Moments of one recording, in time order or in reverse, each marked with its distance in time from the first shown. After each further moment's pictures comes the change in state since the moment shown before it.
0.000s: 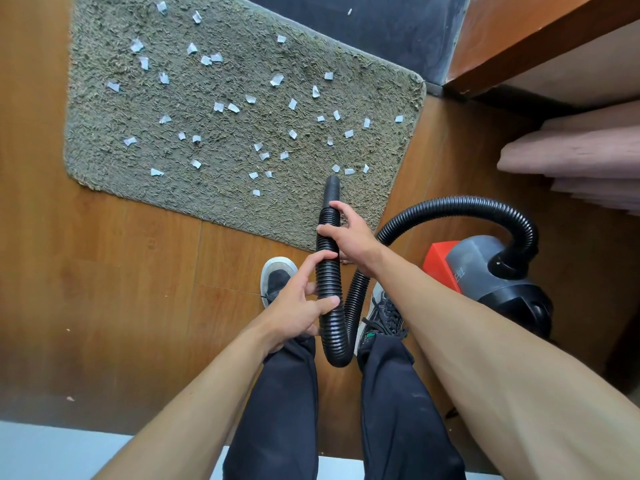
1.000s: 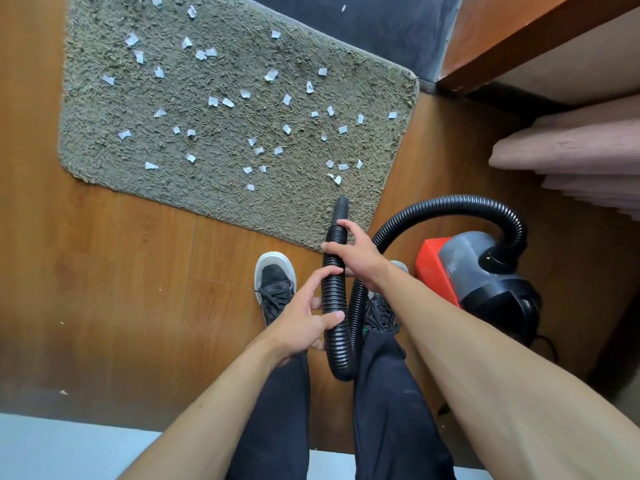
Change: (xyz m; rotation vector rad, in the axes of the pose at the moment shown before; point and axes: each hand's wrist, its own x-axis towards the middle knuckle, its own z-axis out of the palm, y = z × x) left_hand -0.014 -0.017 0.029 0.042 -0.018 -0.033; right_hand -0.019 0.035 -0.020 0.021 0.002 0.095
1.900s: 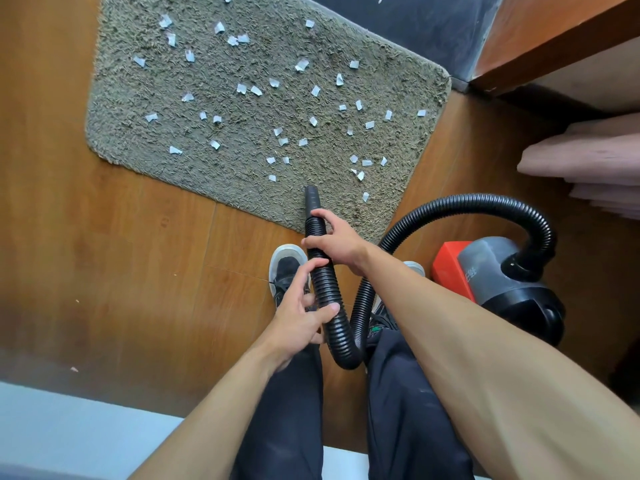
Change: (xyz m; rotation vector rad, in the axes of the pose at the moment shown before) left_hand -0.016 -0.021 -0.022 -0.178 0.199 0.070; right_hand 0.012 -0.021 0.059 -0.234 -0.171 -0.047
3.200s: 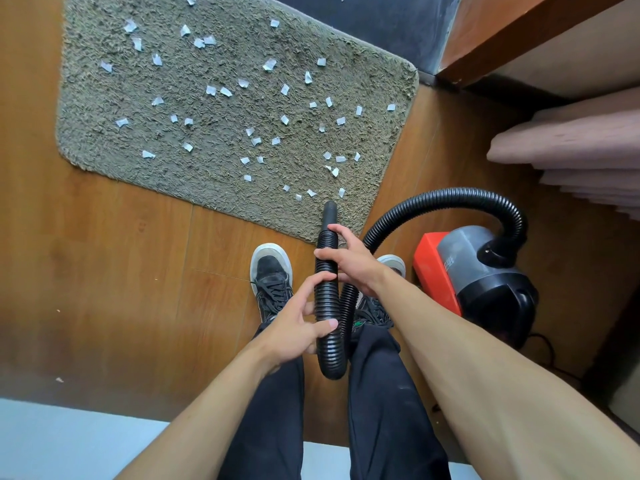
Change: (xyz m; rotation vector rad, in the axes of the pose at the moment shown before) left_hand 0.003 -0.015 0.030 0.139 -0.171 -0.074; right_hand -0.040 0.047 -0.045 0.282 0.059 0.073
